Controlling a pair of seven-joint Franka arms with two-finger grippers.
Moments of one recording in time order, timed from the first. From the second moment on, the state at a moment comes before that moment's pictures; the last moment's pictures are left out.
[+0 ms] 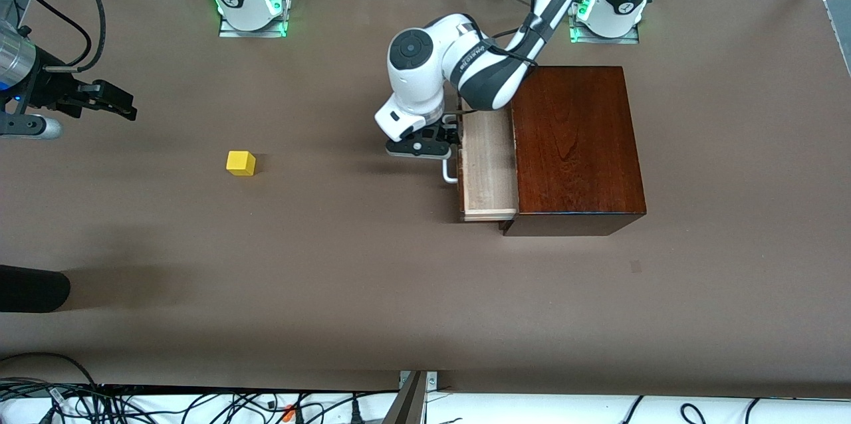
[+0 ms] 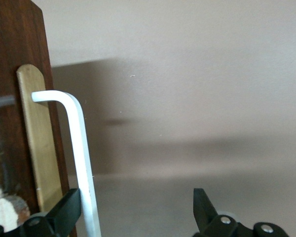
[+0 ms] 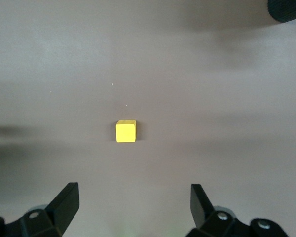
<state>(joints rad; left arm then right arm) -0.79 0.64 -0.07 -1.46 0.09 2.08 -0.81 0.03 0.02 -0.02 -1.67 -0.01 1.61 0.04</state>
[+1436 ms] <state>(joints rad) -0.24 0.31 -0.04 -1.24 0.09 1.53 -0.30 0.03 -0.22 0.04 -2.24 -0.01 1.98 0.23</state>
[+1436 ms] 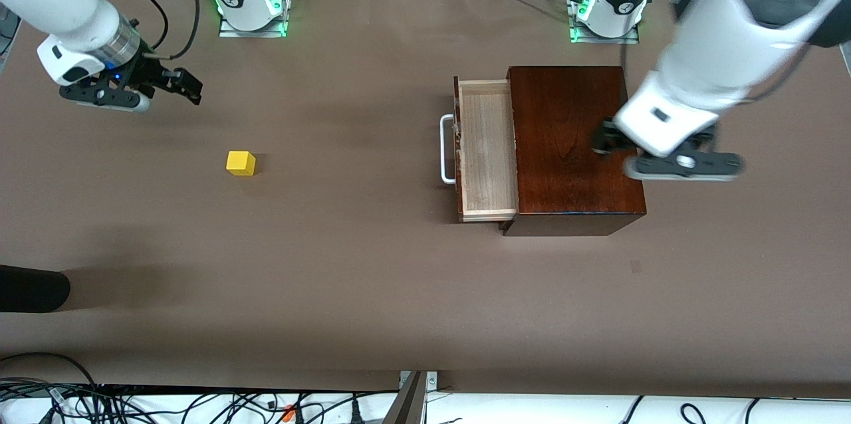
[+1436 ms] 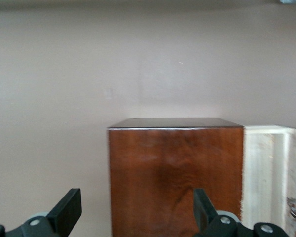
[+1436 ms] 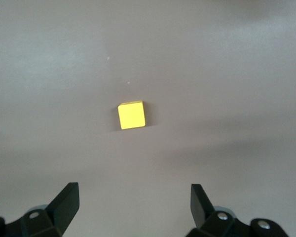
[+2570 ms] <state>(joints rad) -0.06 0.05 -0.01 -1.63 0.05 1.74 -0.01 0.03 0.24 0.04 -2.31 -0.01 2.54 0.23</state>
